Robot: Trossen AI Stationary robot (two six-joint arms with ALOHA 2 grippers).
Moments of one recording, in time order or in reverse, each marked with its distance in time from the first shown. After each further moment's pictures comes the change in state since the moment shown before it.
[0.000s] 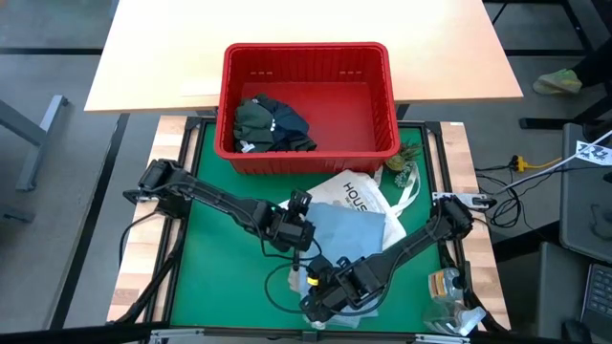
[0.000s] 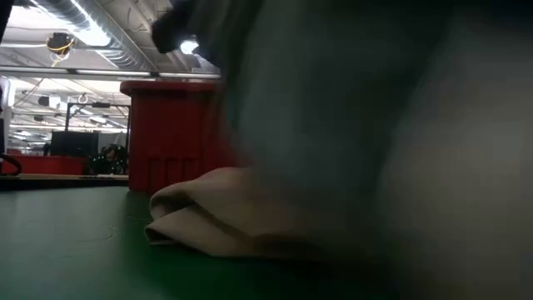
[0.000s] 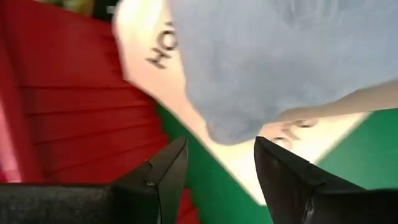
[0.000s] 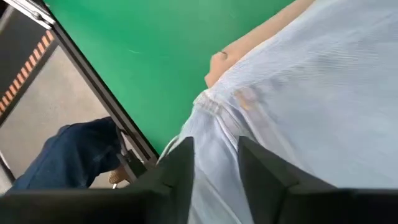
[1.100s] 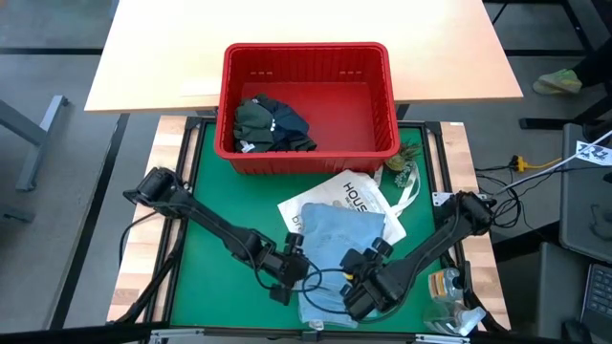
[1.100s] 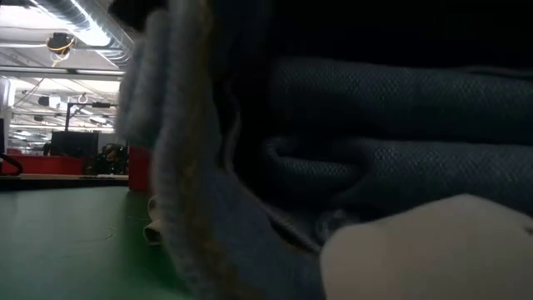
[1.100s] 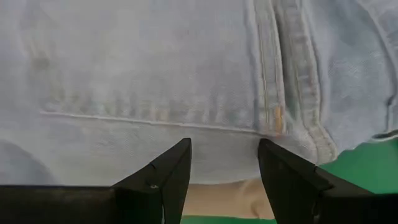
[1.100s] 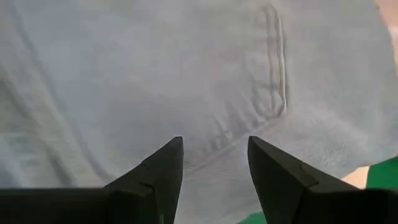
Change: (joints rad) left arm -0.173 0.026 -0.253 0.533 0.354 -0.498; right arm 0.098 -0.143 -0.263 -0.375 0.160 -0.065
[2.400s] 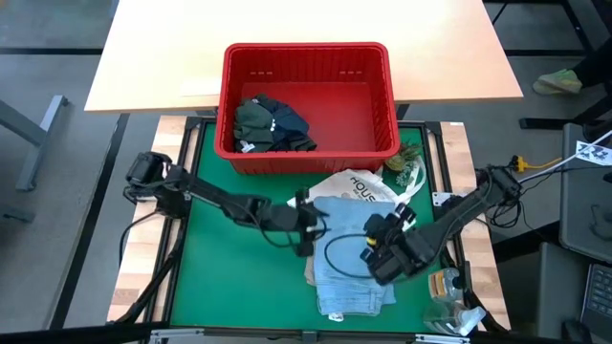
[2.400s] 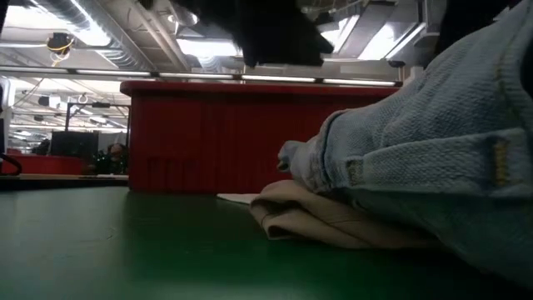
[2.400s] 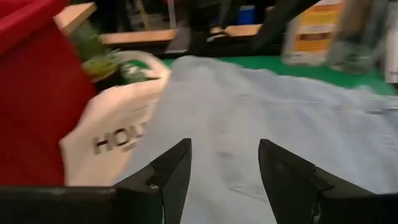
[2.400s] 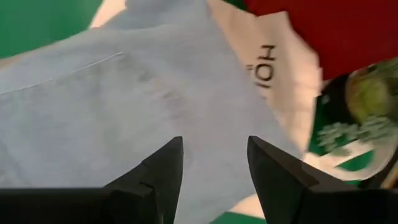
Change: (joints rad) left arm 0.250 -0.149 -0.198 0.535 -0.111 0.101; right arm -0.065 -0.328 -0.239 -0.108 0.182 -0.036
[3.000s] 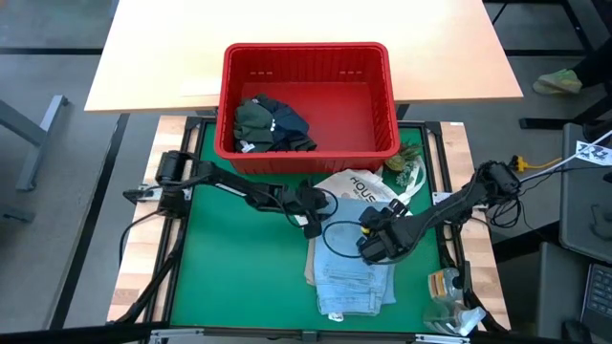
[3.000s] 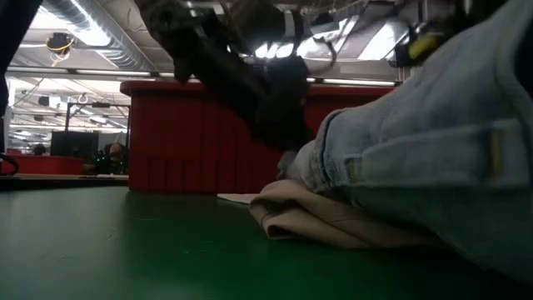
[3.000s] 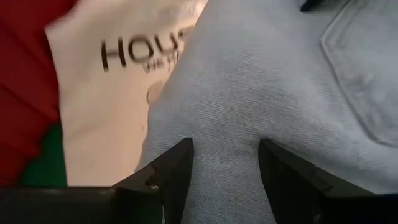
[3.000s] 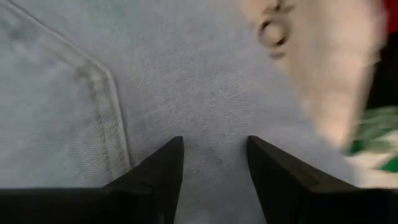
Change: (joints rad) left arm 0.201 0.212 0.000 -0.015 0.162 -0.053; right arm -0.135 -0.023 -0.421 0.388 -0.056 -0.076
